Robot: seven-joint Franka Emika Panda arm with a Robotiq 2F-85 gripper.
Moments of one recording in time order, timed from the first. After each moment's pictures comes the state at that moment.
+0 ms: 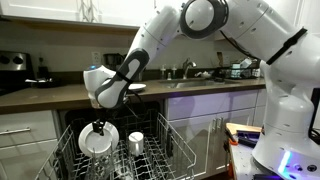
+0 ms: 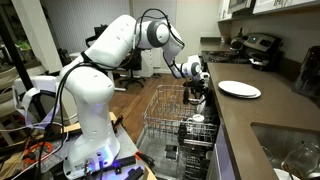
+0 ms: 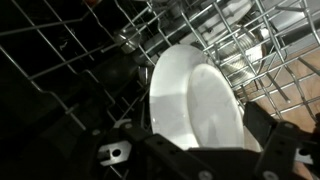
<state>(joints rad) 0.24 0.88 -0.15 -1.51 -0.29 2.48 0.28</state>
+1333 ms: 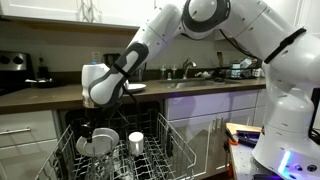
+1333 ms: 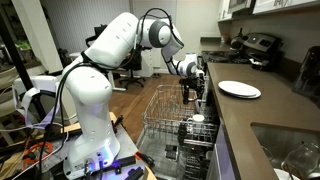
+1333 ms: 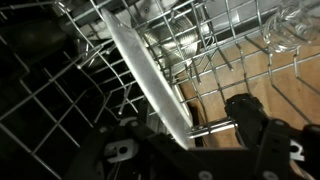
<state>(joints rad) 0.14 0.85 0.04 -1.55 -0.19 2.57 0.03</state>
